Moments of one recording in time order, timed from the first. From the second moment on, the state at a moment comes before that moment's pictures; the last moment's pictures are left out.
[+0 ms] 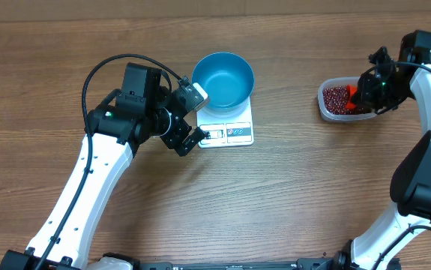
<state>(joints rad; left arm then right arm) -0.27 1.45 1.25 -0.83 0.38 0.52 -0.29 2.00 1.65 -1.08 -0.35 -0.10</state>
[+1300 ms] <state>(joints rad) -0.27 1.45 1.25 -0.83 0.38 0.52 -0.60 2.01 1.43 -1.04 -0.99 -0.19</state>
